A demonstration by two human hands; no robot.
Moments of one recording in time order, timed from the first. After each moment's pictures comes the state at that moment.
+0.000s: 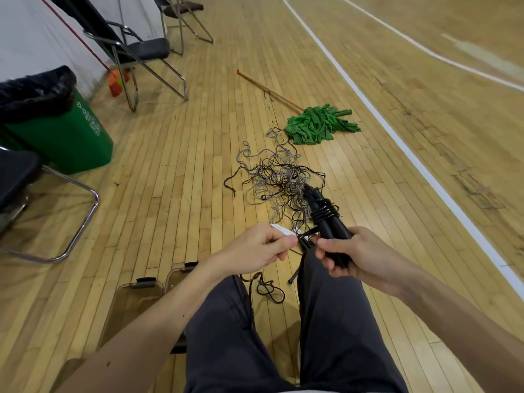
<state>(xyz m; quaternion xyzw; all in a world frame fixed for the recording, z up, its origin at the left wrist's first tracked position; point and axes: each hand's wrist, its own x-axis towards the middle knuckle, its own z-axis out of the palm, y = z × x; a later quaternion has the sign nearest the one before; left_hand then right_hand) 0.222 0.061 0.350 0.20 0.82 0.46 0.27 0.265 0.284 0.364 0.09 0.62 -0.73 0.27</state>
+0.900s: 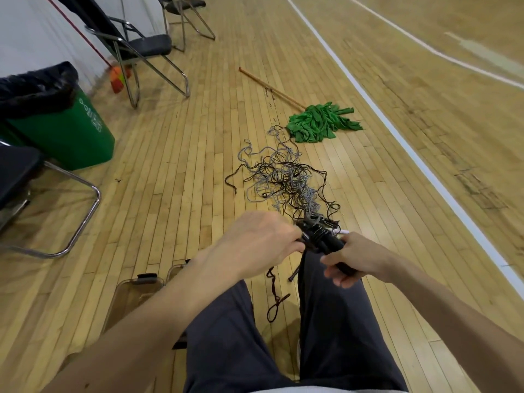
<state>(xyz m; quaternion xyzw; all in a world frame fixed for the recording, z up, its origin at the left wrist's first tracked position) 0.246 0.076 0.416 0.39 0.92 0.00 0.04 0.242 0.298 0.324 0.13 0.77 -0.52 0.36</state>
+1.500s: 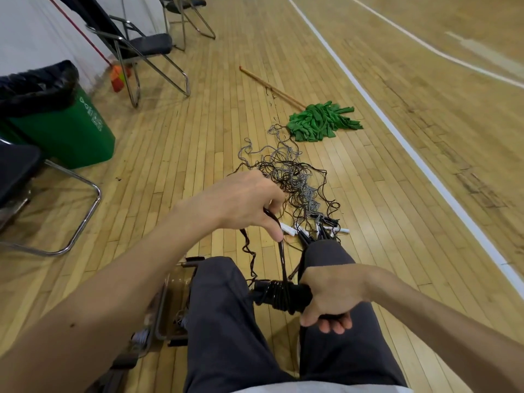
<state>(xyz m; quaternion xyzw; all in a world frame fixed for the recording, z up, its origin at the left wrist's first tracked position) 0.199 0.060 0.450 0.36 0.92 0.05 0.13 0.277 0.241 0.363 -0.11 0.76 -0.30 0.56</state>
